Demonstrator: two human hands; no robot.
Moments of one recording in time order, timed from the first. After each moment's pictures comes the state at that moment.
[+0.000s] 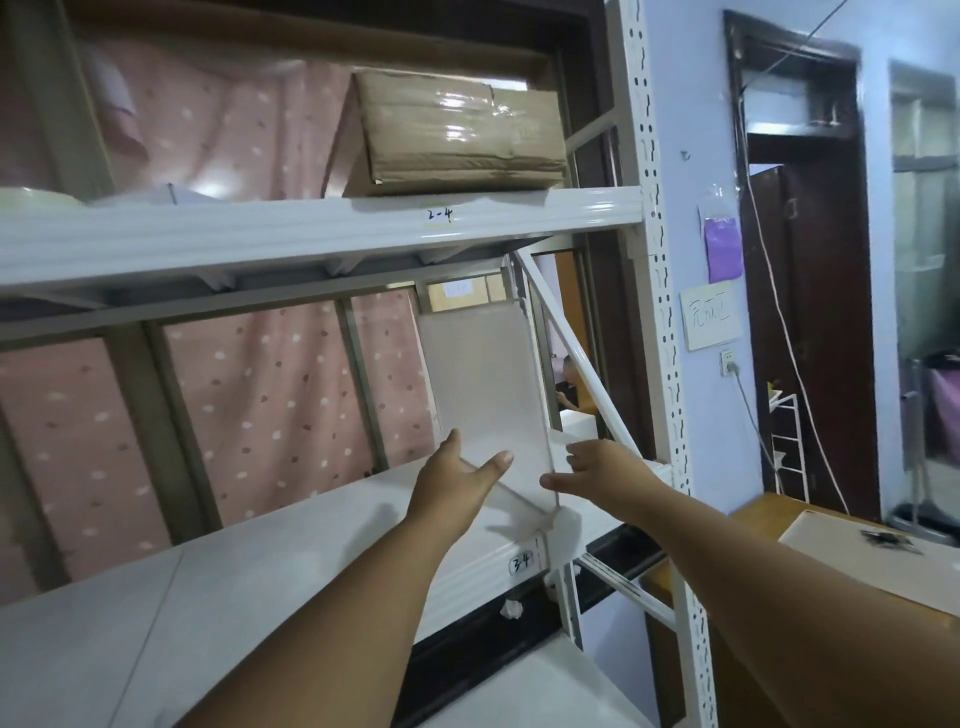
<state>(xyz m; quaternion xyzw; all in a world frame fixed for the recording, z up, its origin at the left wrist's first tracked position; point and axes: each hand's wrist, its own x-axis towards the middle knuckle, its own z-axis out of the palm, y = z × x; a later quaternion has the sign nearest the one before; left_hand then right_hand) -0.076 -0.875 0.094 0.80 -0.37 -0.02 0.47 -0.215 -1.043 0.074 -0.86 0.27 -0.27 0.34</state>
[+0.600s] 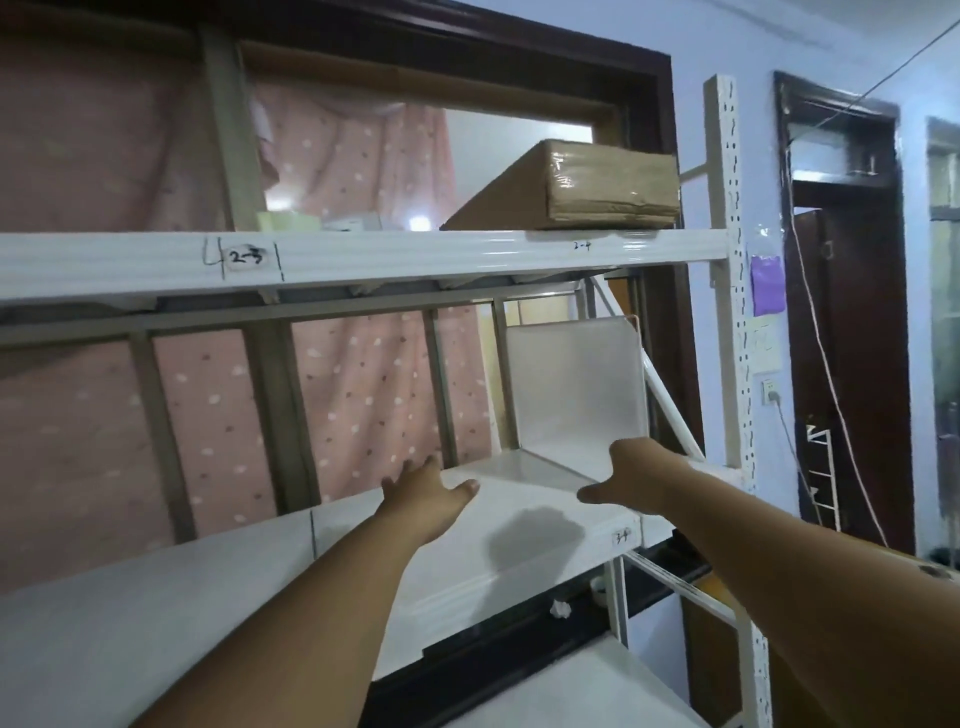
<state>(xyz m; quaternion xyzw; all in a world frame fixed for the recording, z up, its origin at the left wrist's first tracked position) -0.012 -0.678 0.114 0.91 -0.32 0.02 0.25 -0.202 -0.883 0.129 -0.92 0.34 -0.16 0.07</state>
